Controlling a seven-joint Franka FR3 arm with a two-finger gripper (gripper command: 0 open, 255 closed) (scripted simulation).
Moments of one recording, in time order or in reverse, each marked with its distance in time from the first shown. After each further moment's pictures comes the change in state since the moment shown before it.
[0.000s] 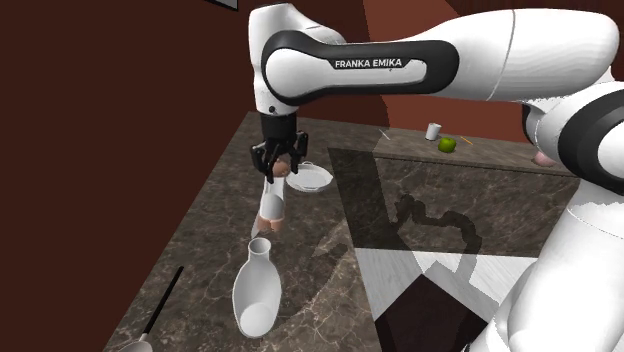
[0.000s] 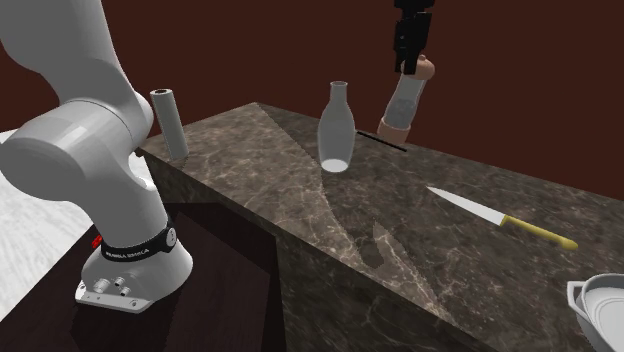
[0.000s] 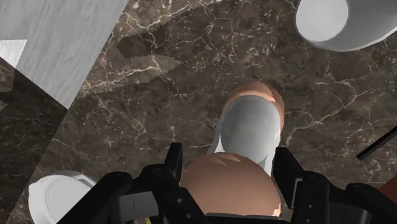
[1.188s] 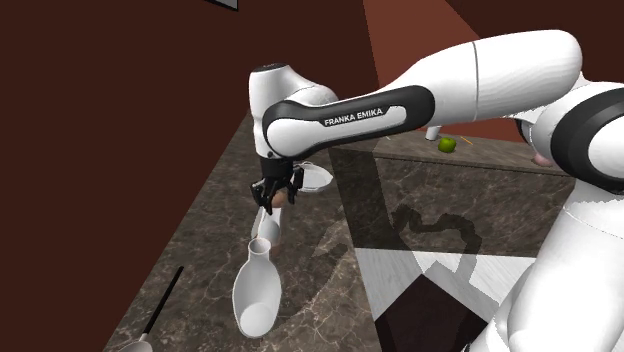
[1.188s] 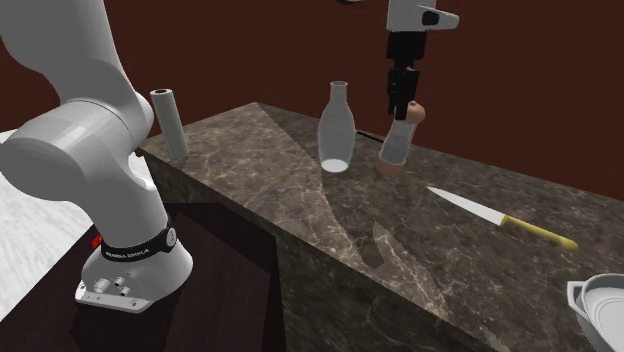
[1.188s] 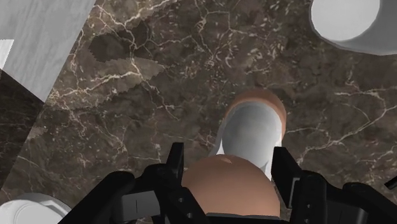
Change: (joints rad) arm -0.005 0.017 -0.005 -0.219 -0.015 0.233 0.033
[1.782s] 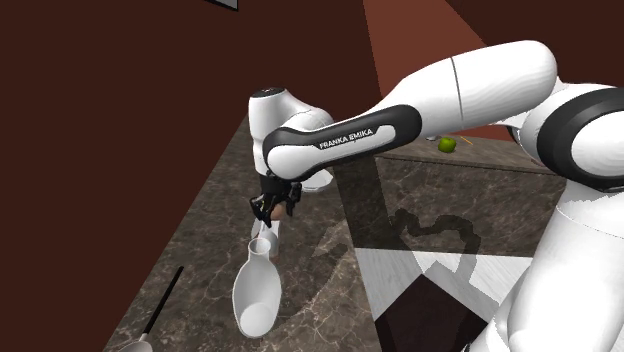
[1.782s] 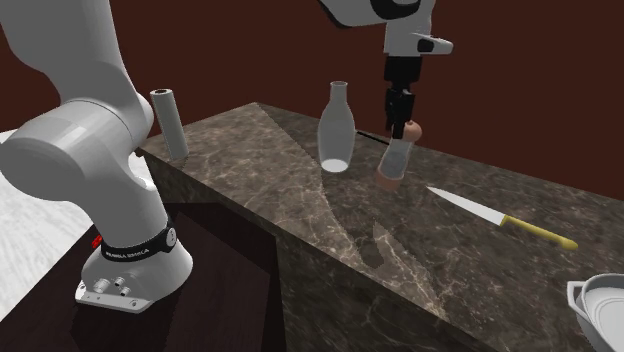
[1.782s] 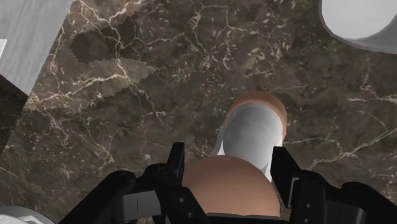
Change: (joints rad) arm 0.001 0.038 -0.004 -0.069 -0.022 0.102 0.023
